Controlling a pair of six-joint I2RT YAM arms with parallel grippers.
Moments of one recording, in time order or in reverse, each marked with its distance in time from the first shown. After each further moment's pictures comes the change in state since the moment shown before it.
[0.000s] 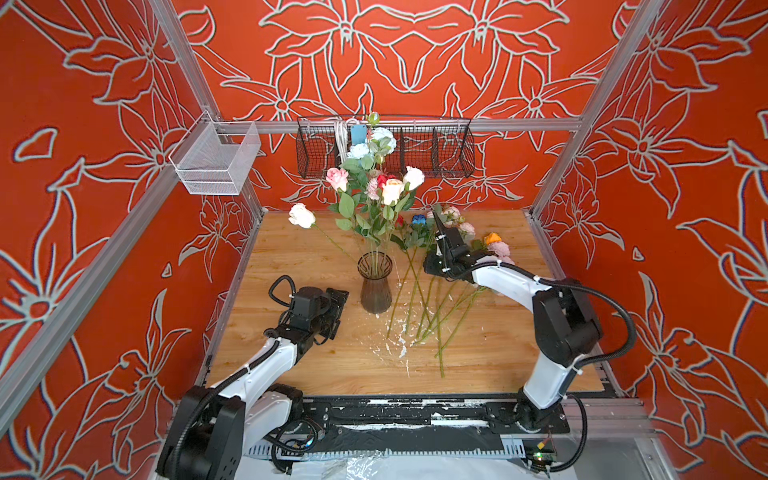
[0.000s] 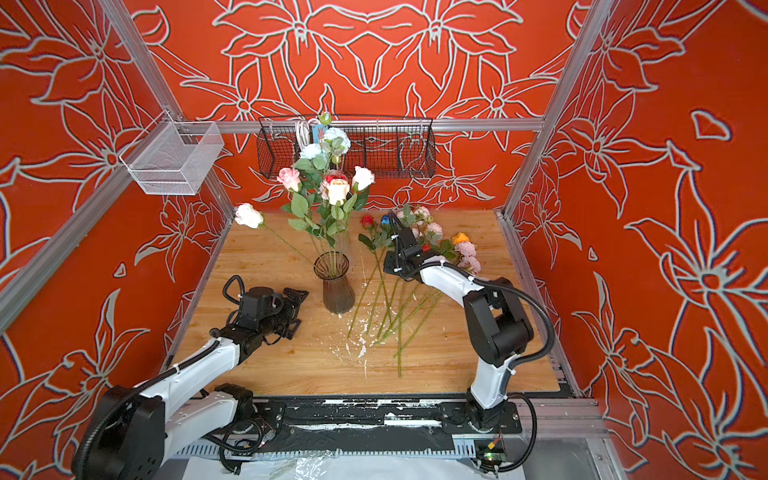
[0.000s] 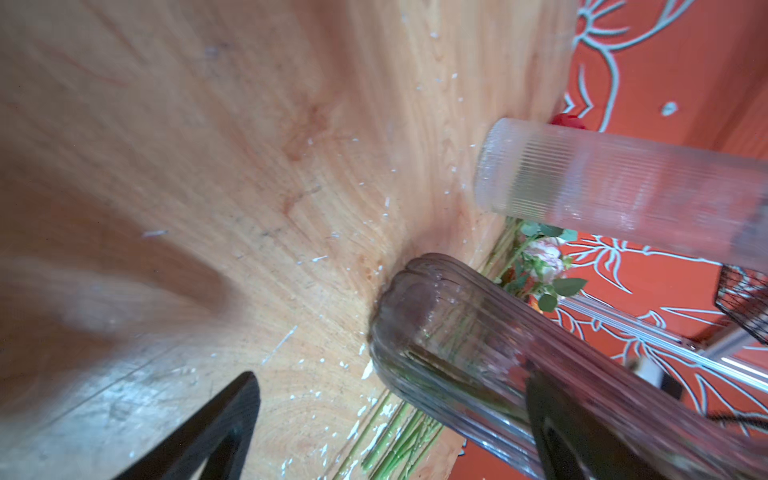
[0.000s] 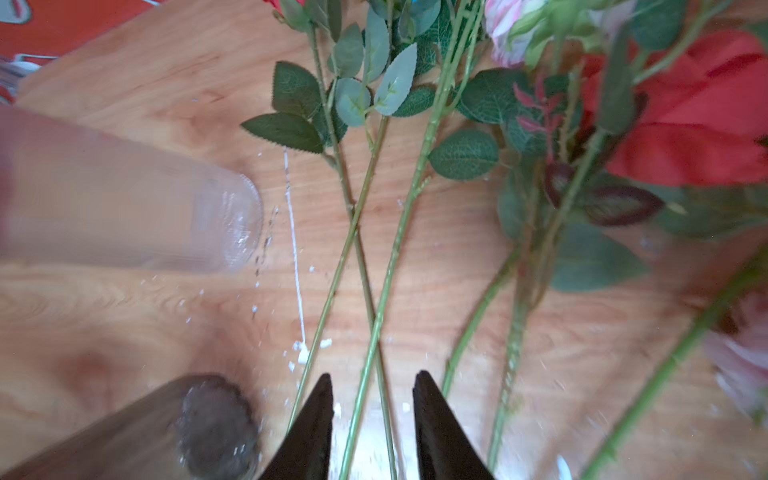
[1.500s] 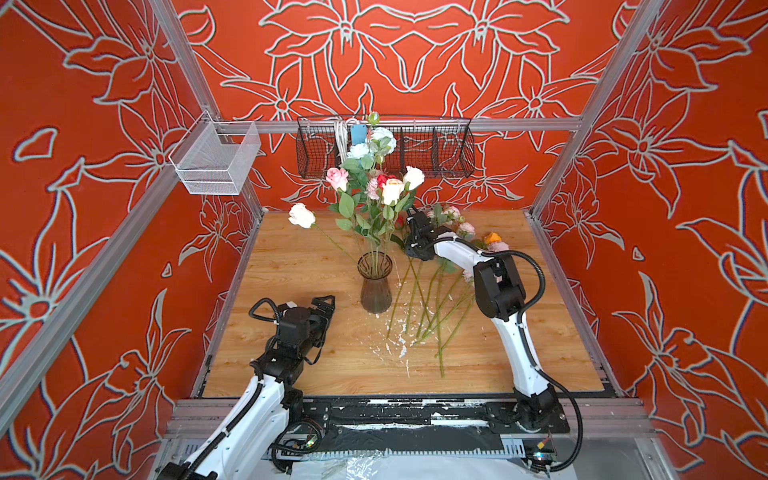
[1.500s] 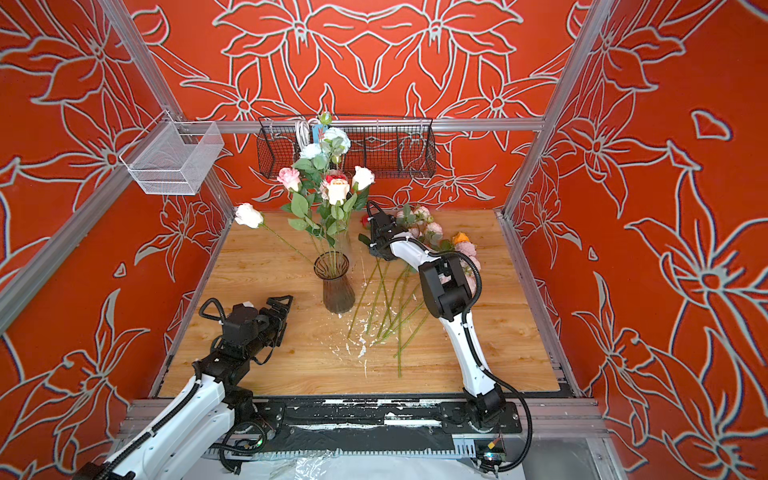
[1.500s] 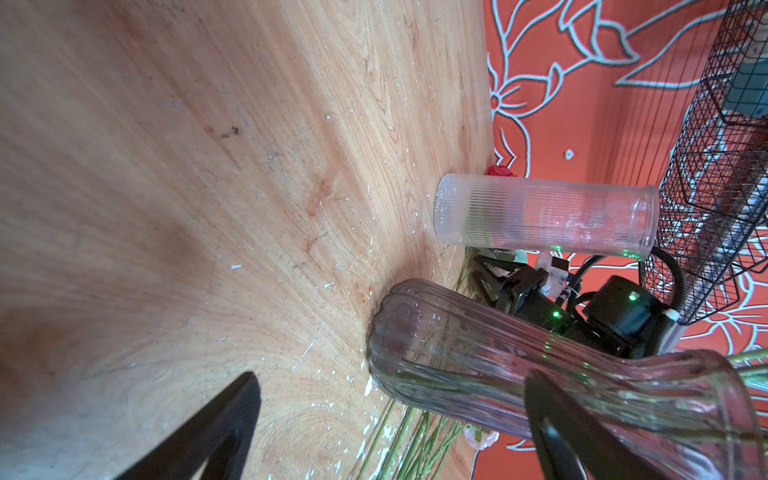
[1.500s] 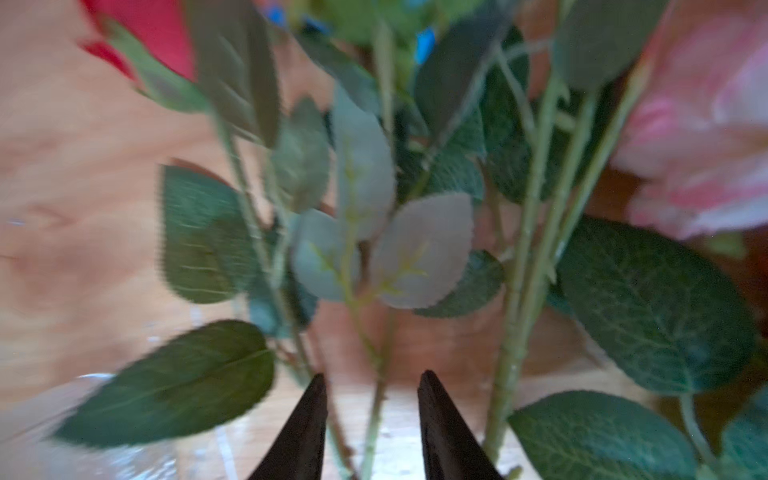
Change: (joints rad) left arm 0.000 -0.381 -0.157 -0.061 -0.174 0.036; right arm -0.002 0.578 0.702 -0.287 0.149 0.052
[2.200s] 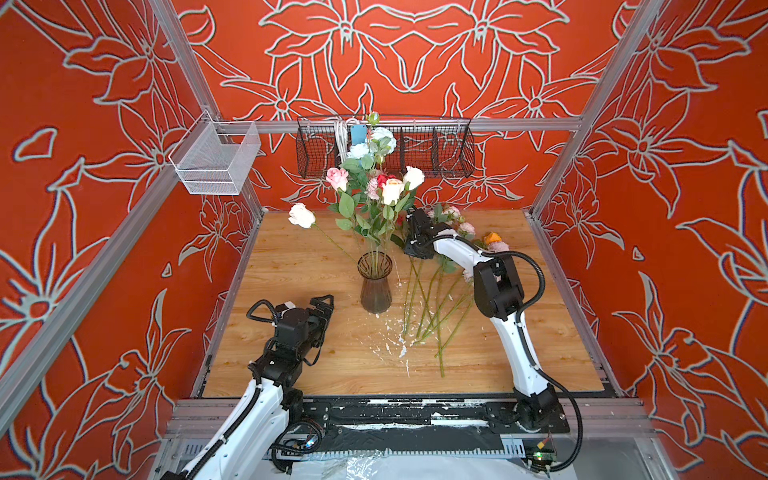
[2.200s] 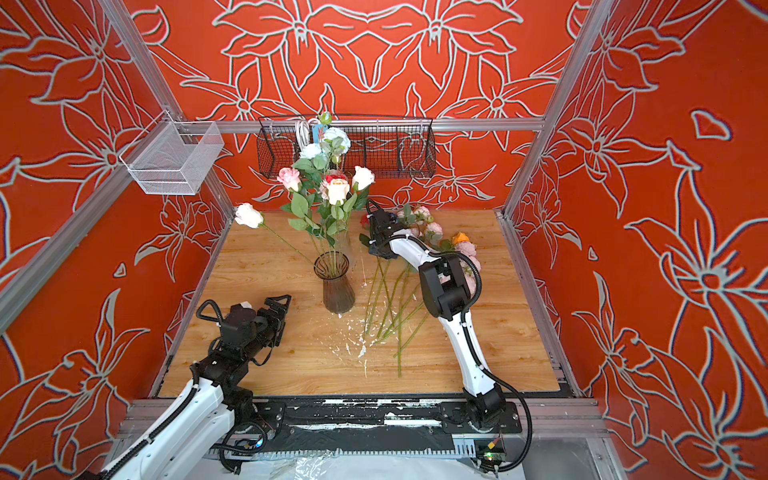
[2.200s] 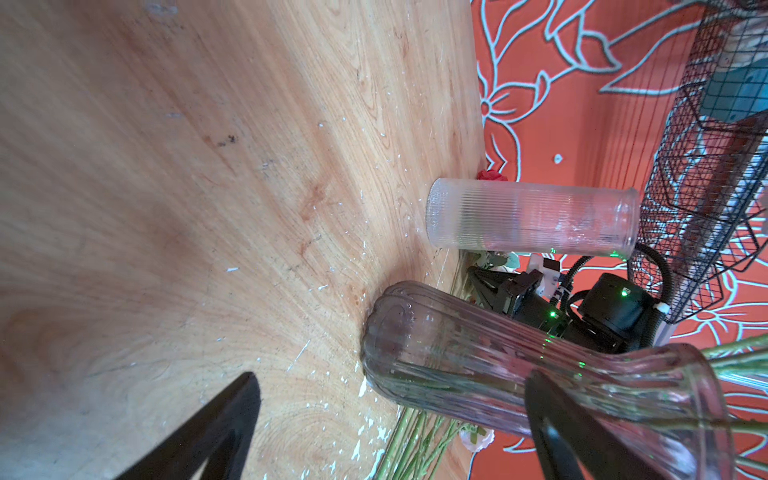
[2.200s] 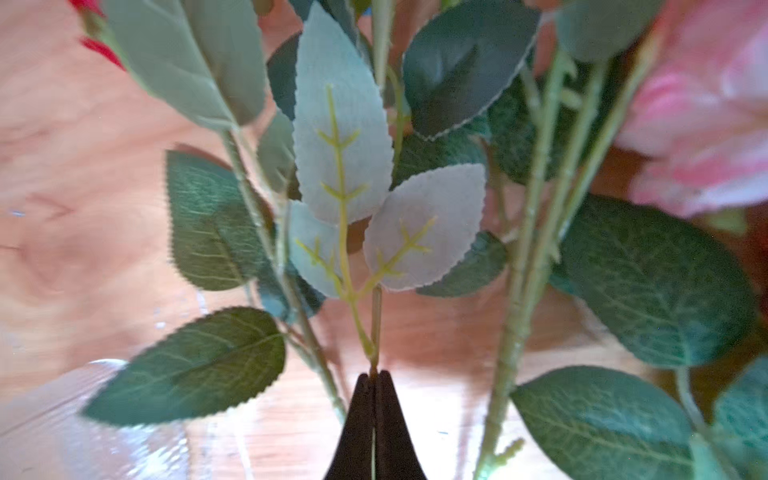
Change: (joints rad) left arm 0.000 -0.058 0.000 -0.027 -0.018 0.002; right arm 0.000 0.013 0.069 -0.064 -0.045 0.019
